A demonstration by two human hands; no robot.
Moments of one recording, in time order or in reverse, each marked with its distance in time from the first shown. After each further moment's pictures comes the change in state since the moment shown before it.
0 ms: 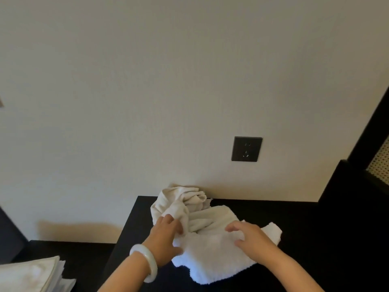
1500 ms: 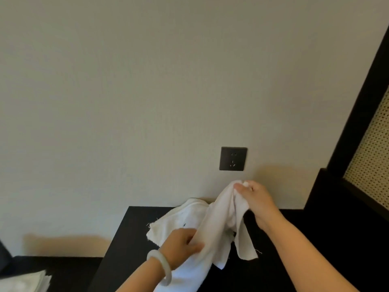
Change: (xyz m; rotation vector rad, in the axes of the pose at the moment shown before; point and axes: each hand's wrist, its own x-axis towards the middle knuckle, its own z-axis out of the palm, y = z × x) left_hand 0.021 0.055 0.016 -0.511 -0.056 0.060; right_hand -0.014 -0.059 -0.098 0.750 0.476 0.055
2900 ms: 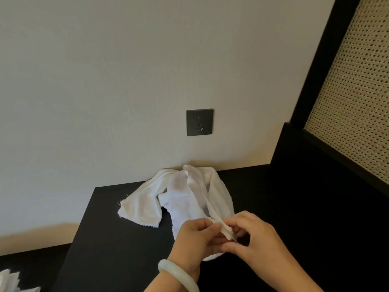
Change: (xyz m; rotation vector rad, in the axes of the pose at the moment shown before) left_hand -0.040 0.079 0.085 -1.048 -0.166 -0.424; right_hand -0.147 0.076 -0.041 -0.685 -0.162 -0.201
